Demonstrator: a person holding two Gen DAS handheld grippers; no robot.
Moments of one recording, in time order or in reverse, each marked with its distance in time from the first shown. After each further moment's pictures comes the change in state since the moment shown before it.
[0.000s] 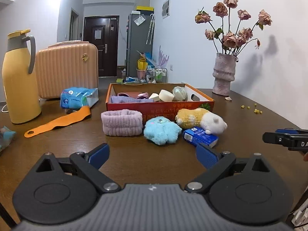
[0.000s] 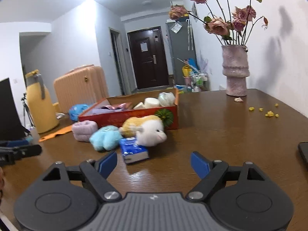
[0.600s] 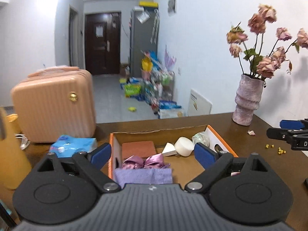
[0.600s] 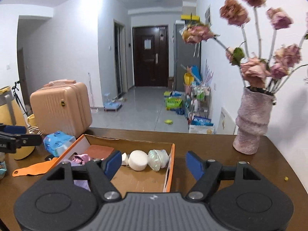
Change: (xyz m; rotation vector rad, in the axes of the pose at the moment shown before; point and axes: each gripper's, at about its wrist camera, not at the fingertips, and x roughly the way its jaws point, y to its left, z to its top) left arm 0.130 0.027 0.184 0.005 0.023 0.028; right arm 0.131 -0.001 0.200 -0.129 0.014 -0.034
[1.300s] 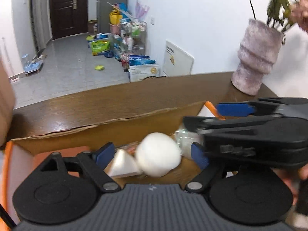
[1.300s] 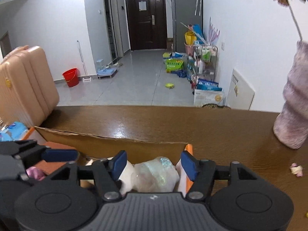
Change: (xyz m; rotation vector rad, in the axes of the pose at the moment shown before) left arm 0.284 -0.065 0.014 0.048 0.329 -0.167; right arm 0.262 -0.014 0.014 0.041 0.267 0.007
